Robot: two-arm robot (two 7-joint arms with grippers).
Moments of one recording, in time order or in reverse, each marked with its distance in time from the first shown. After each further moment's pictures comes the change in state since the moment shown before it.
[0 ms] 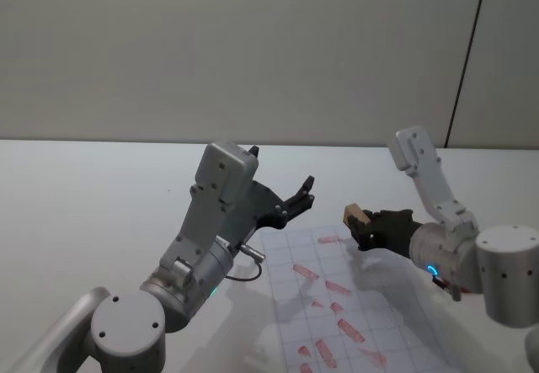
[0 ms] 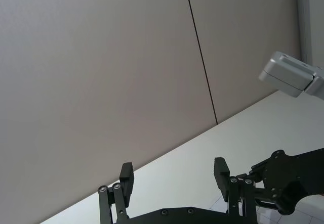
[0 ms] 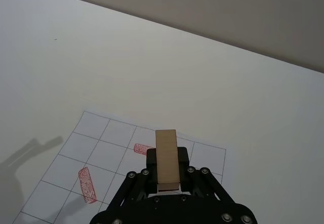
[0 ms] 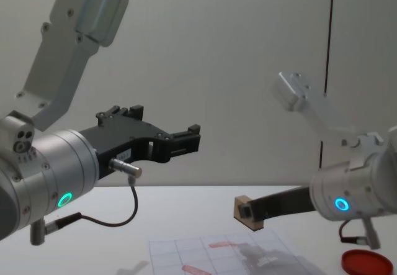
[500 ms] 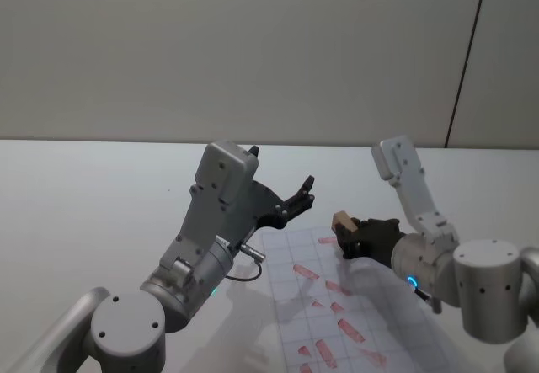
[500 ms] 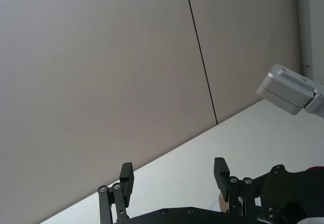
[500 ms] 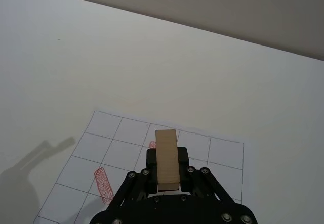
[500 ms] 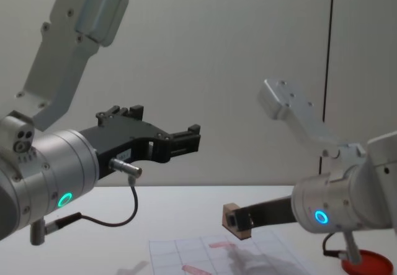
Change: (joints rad) left arm 0.000 0.000 0.000 0.000 0.000 0.000 0.000; right arm -0.031 -0.029 -0.035 -0.021 0.035 0.001 -0.100
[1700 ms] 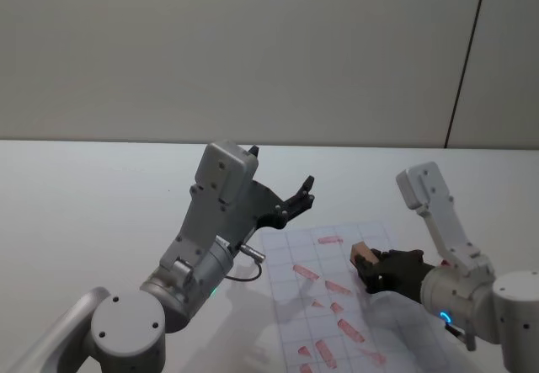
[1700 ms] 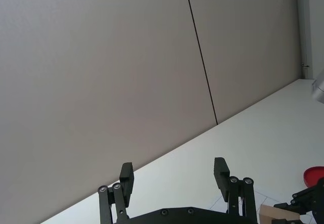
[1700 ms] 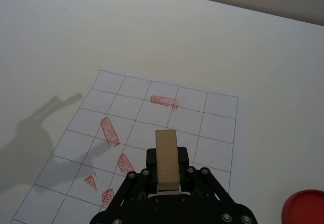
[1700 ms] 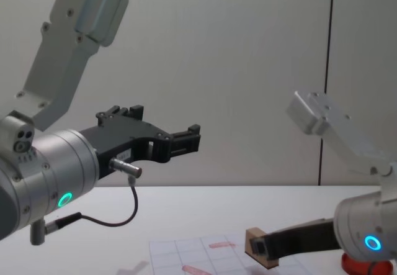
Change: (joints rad) left arm 0.000 0.000 0.000 0.000 0.000 0.000 0.000; right arm -0.138 0.097 0.017 -0.206 0.036 0.099 0.021
